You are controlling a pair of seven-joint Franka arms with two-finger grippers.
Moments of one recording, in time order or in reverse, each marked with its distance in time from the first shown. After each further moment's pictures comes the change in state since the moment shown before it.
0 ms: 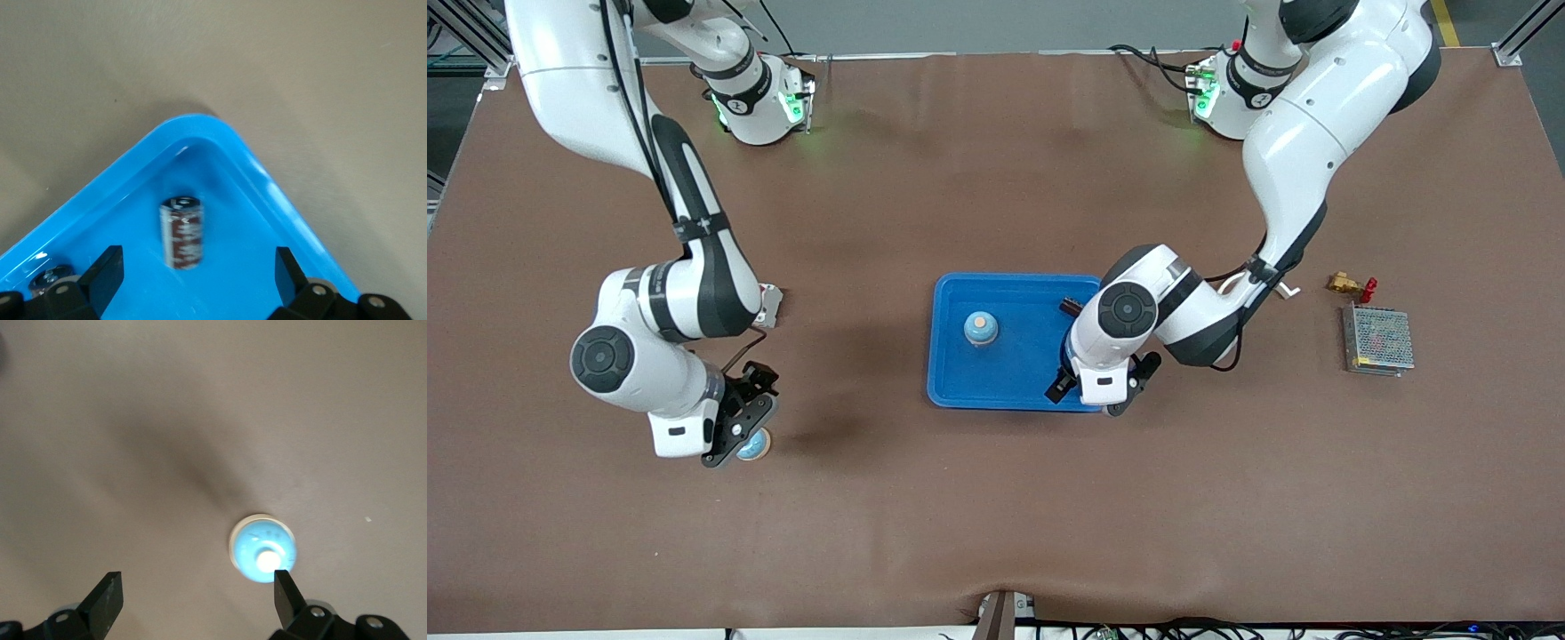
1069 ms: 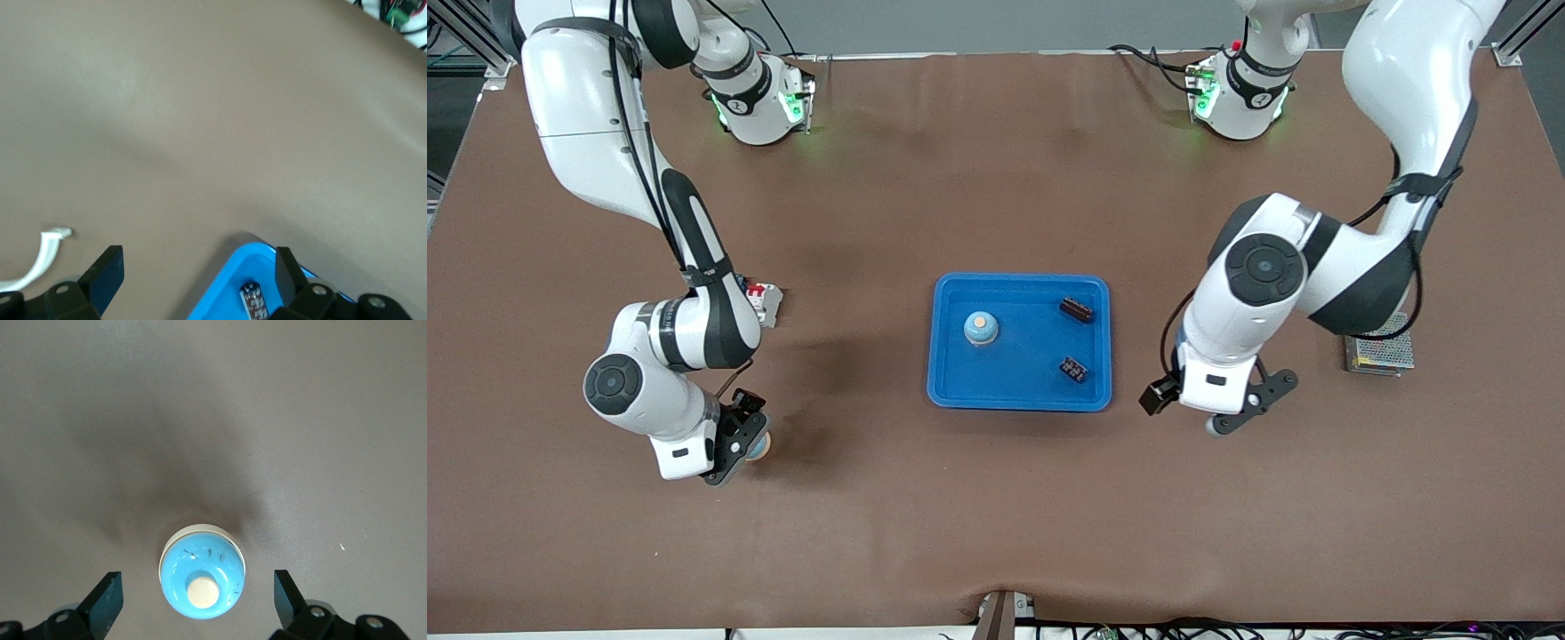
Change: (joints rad) left arm 0.183 -0.273 -0.008 0.006 -0.003 -0.198 0.489; right arm -0.036 0.124 0.001 0.022 -0.026 0.155 -0.151
